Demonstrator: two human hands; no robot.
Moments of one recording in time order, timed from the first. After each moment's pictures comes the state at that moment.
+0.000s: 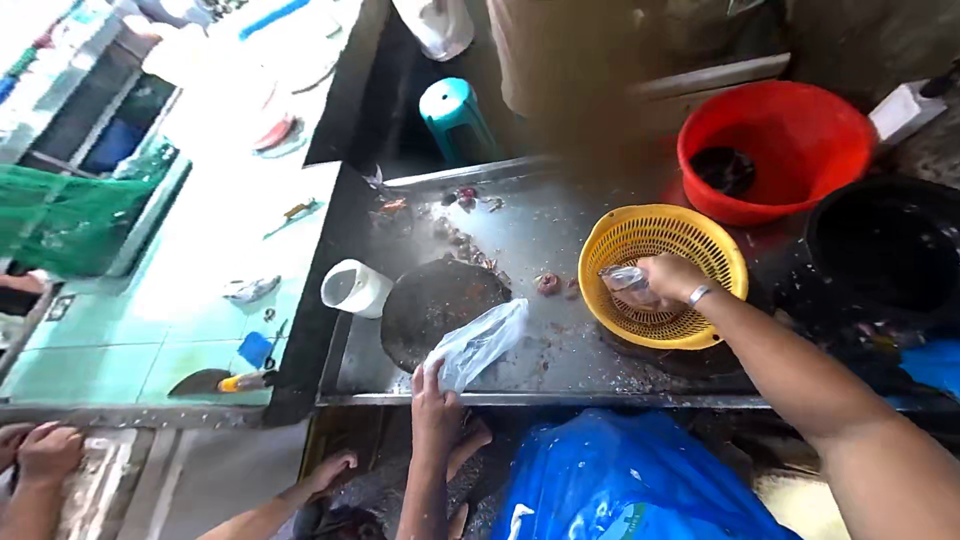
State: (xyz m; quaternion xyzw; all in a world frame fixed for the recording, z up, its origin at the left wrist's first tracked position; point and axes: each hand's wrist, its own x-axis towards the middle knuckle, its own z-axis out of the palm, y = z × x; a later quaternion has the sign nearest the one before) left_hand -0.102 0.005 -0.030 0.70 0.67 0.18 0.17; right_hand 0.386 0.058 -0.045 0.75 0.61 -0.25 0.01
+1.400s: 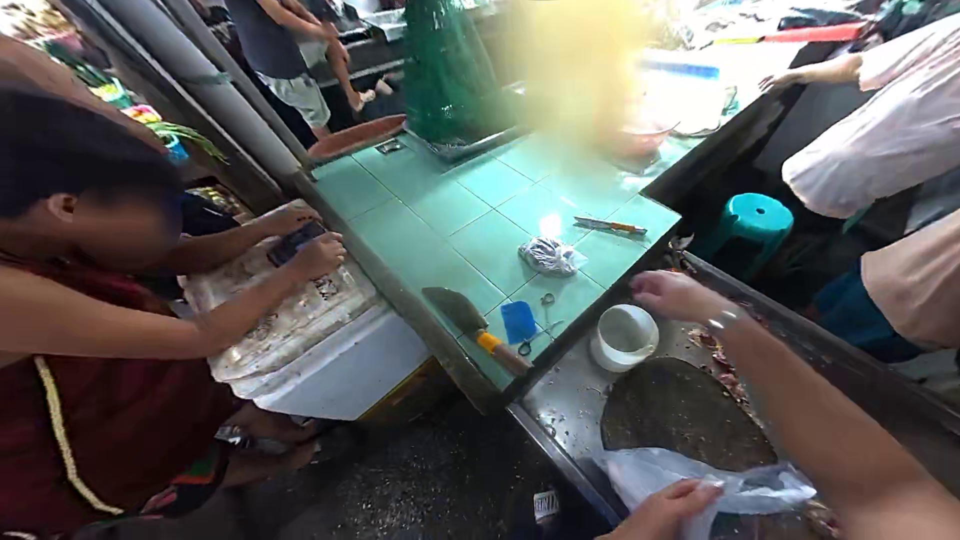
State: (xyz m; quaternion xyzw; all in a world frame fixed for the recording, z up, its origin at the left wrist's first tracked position) left_hand -0.307 0.129 -0.040 0.67 0.38 0.42 0.48; right_hand -0.285 0.459 0.080 0.42 0.87 -0.25 0.00
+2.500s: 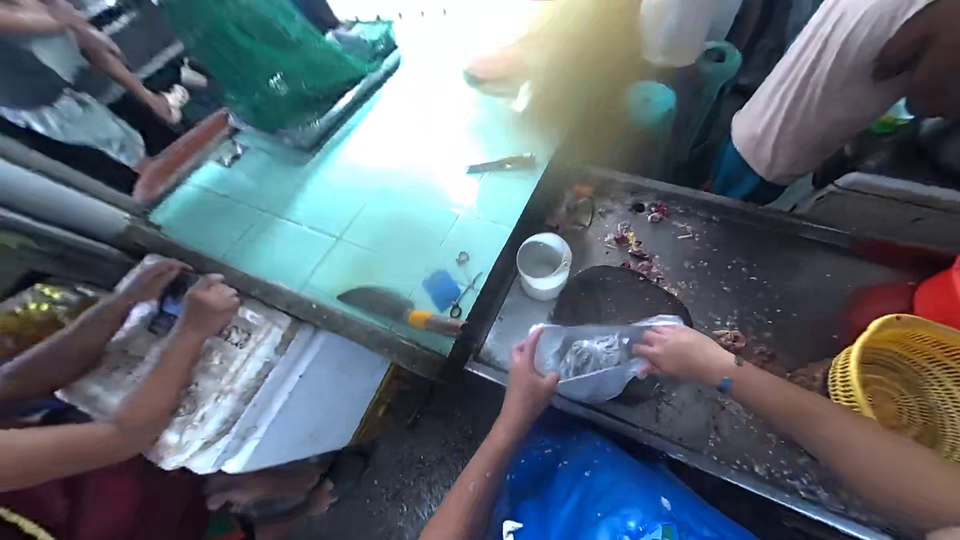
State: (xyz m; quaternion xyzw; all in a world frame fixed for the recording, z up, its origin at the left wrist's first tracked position) left_hand -0.390 0.143 -0.020 0.56 0.66 0.29 0.41; right_hand -0.071 0.208 -0.003 0.35 0.91 -0.16 0.16
